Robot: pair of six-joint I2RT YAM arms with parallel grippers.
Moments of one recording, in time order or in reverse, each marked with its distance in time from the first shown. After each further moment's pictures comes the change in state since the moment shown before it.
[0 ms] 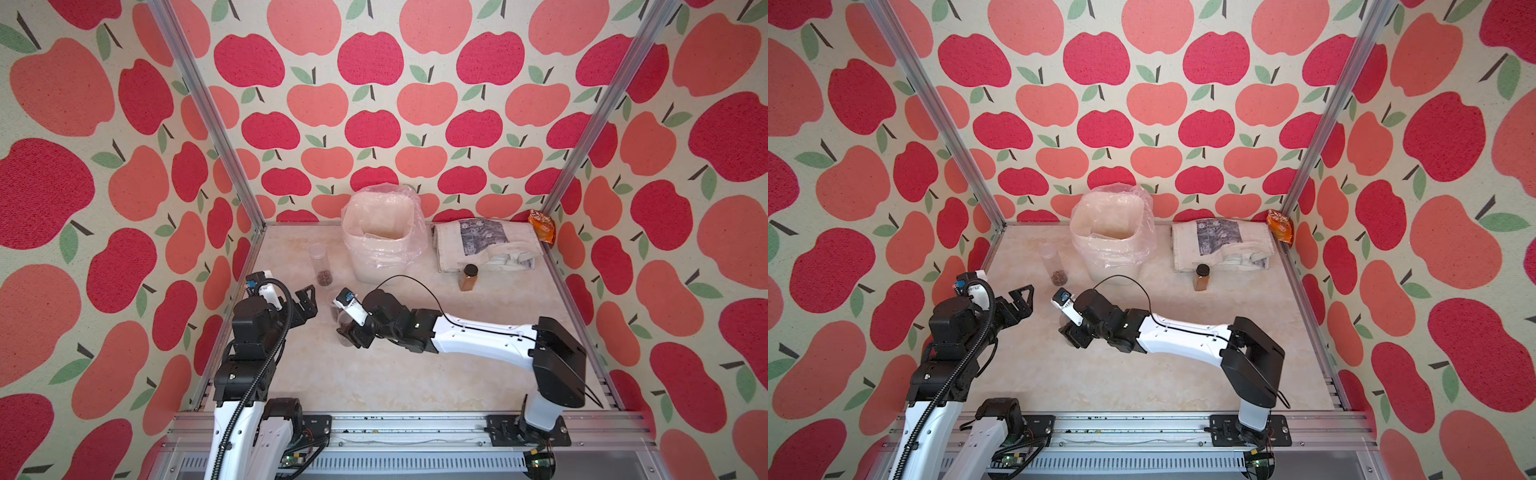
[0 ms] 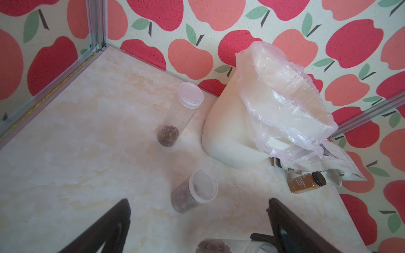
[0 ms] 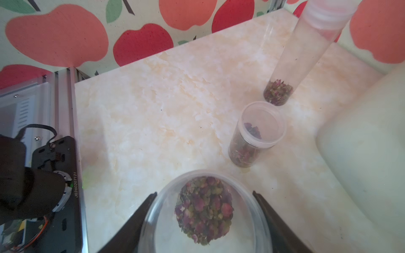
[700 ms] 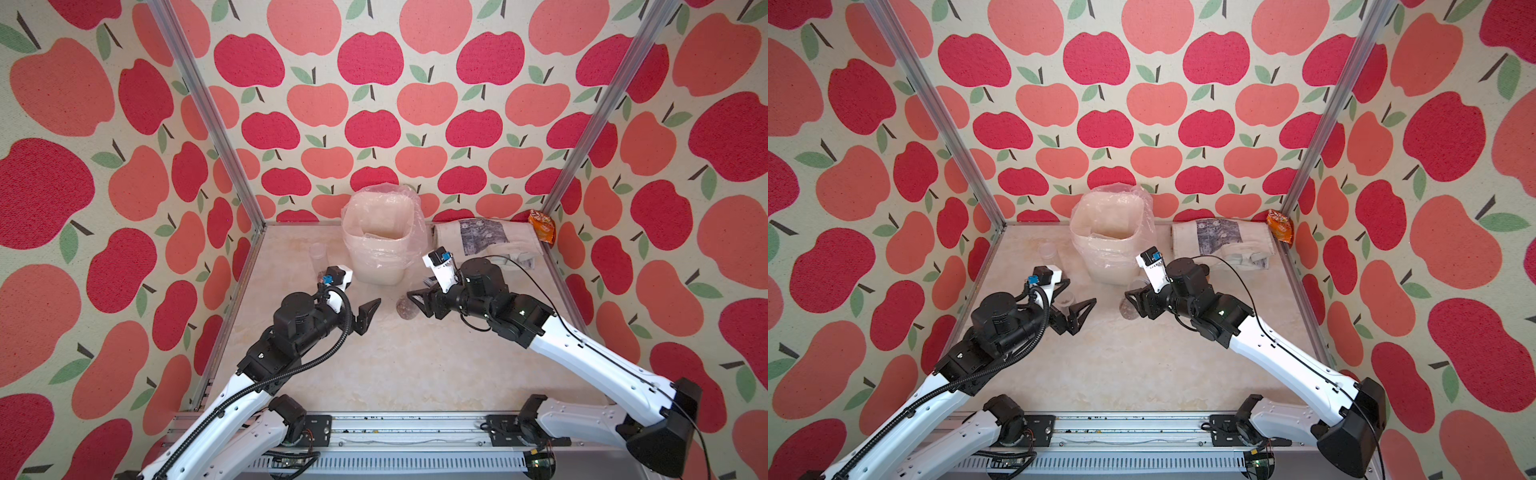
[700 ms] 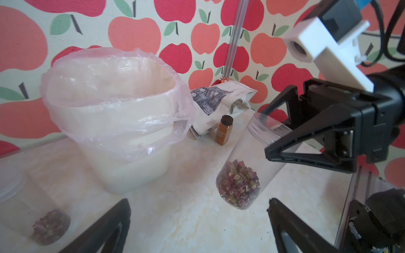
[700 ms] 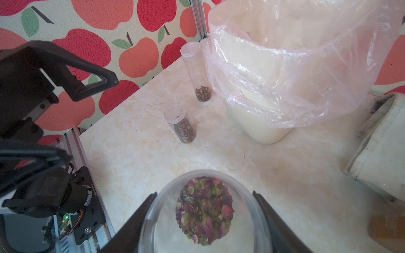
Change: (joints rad) left arm -0.671 0.202 -0.011 0.334 -0.064 0.410; right arm -0.348 -0.530 -0.177 -0.299 -0.152 0.150
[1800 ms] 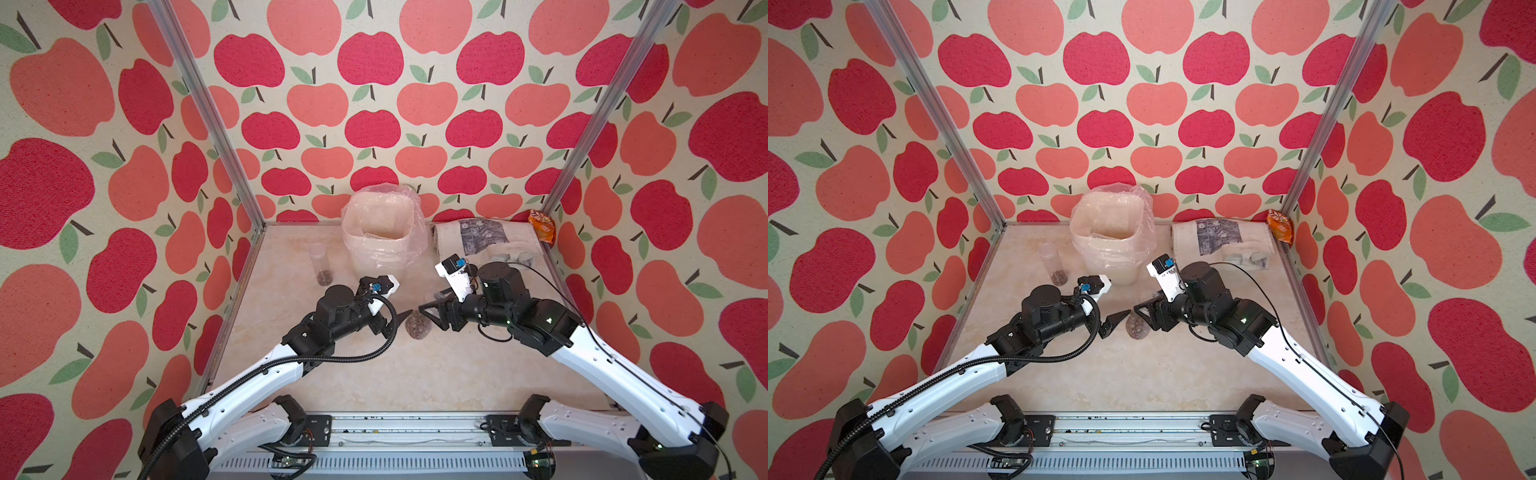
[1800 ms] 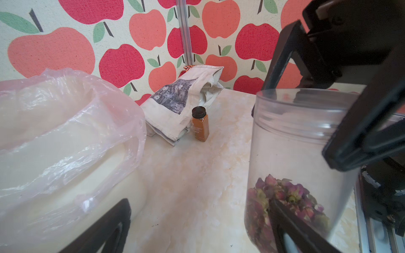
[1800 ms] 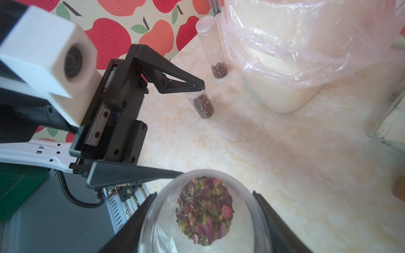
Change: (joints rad) left arm -0.081 0.256 -0.047 0.300 0.124 0.195; right arm -0.006 -0.107 0.029 -0.212 -0.112 0.058
